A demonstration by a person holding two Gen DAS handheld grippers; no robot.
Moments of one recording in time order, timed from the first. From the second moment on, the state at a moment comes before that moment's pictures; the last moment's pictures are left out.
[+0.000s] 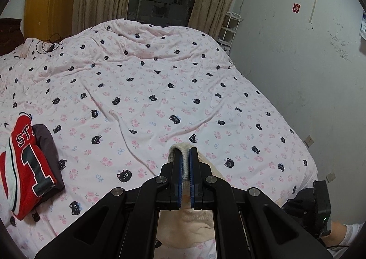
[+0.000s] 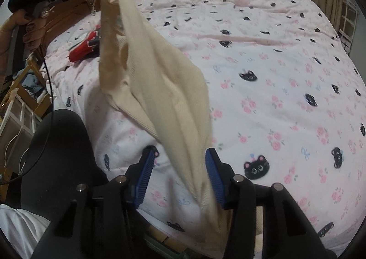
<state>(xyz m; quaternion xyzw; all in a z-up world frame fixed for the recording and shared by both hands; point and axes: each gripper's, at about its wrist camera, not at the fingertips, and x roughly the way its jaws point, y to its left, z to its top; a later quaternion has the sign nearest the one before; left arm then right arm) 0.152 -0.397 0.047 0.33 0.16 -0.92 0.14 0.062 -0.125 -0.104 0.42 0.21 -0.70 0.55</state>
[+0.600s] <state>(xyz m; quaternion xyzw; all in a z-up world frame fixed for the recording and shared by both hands) 0.156 -0.400 0.059 0.31 0.17 -0.92 0.14 0.021 -0.097 -0.070 0.45 0.15 -0.69 0.55</state>
